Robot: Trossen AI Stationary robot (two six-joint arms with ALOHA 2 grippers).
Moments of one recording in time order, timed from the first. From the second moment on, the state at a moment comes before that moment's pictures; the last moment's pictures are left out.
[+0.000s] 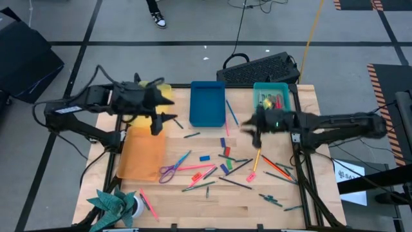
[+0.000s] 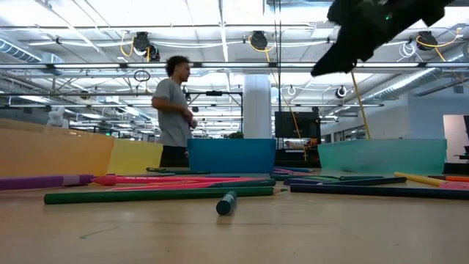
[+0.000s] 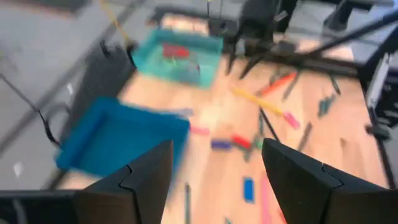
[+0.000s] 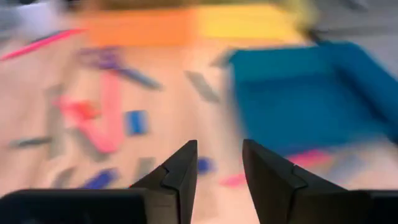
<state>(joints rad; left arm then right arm) 0.00 1.19 1.56 -0.96 -0.18 -0.19 -0.03 0.96 0.62 -0.21 0.08 0.04</state>
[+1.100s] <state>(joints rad) -0.39 1.19 1.56 -1.17 -0.40 -0.60 0.04 2.19 1.52 0.05 -0.27 -0.14</state>
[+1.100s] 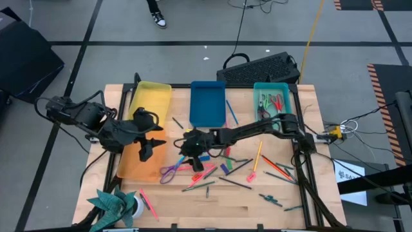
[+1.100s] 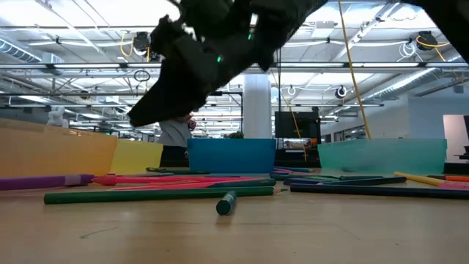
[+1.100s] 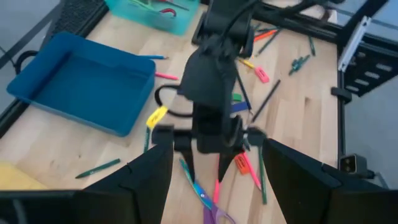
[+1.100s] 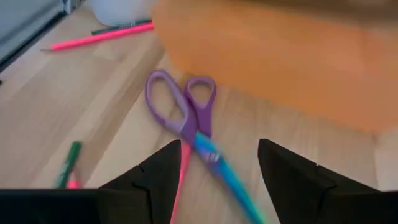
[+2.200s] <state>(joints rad) -0.30 1.19 1.56 -1.16 -0.45 -0.61 -0.02 2.37 1.52 0.10 -0.42 -0.39</state>
